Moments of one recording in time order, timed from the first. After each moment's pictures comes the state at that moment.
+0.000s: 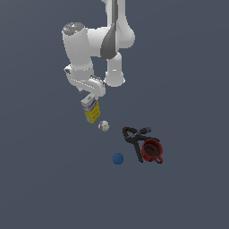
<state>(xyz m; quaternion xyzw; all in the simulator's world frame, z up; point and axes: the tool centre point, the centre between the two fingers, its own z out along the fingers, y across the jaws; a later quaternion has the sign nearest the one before) -0.149 -0.133 0.203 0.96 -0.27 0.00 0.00</state>
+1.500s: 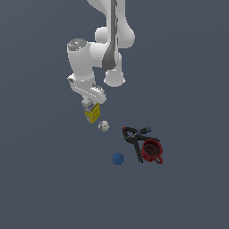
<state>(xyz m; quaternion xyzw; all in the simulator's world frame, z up) -0.152 -0.134 0.155 0.96 -0.27 0.00 0.00</state>
